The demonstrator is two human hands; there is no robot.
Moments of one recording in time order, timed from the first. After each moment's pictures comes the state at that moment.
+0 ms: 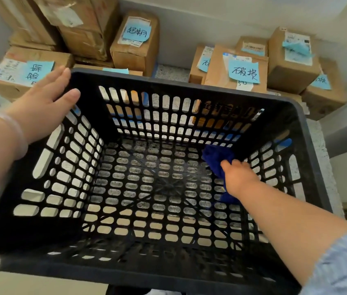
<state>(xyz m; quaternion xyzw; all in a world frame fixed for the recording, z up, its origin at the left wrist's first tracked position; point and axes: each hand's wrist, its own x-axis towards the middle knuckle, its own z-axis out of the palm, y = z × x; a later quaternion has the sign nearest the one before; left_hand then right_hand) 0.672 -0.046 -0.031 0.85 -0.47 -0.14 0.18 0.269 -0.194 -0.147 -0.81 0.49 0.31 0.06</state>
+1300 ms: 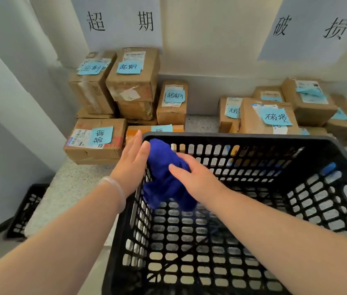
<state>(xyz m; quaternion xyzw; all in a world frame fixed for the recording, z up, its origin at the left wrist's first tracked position) 0.667 -0.037 -0.020 0.76 -0.42 -0.32 0.39 0.494 -0.096 -0.021 -0.68 0.40 -0.16 0.59</state>
